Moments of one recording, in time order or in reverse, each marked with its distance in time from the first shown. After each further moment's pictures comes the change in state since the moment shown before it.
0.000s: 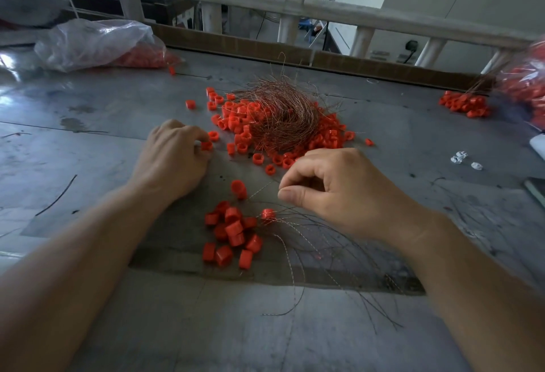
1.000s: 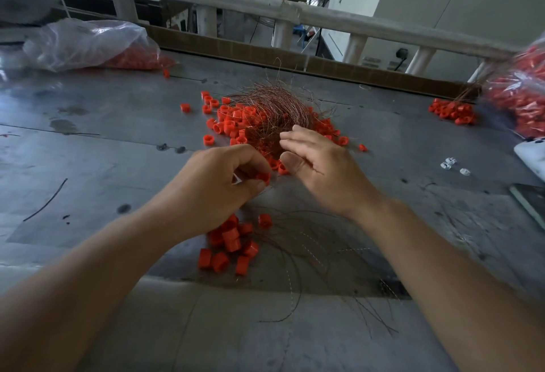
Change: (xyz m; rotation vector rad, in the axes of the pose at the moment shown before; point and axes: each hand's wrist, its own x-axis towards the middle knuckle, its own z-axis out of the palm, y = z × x) left_hand -0.036 0.037 -0.009 -0.501 -0.149 0.413; right_hand 0.027 0.033 0.018 -0.058 0.116 0.048
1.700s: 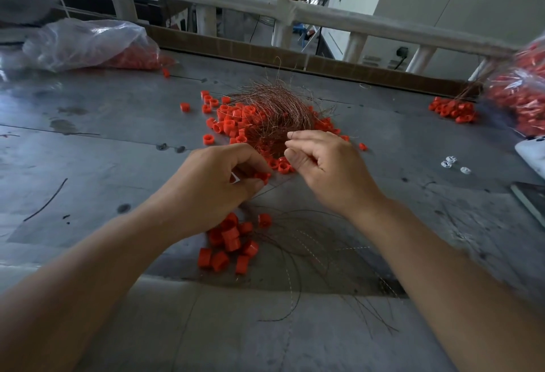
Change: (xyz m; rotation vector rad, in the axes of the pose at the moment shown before) left_hand 0.000 0.000 -0.001 -0.007 0.002 -0.016; right_hand -0.003 -0.004 -0.001 0.011 0.186 0.021
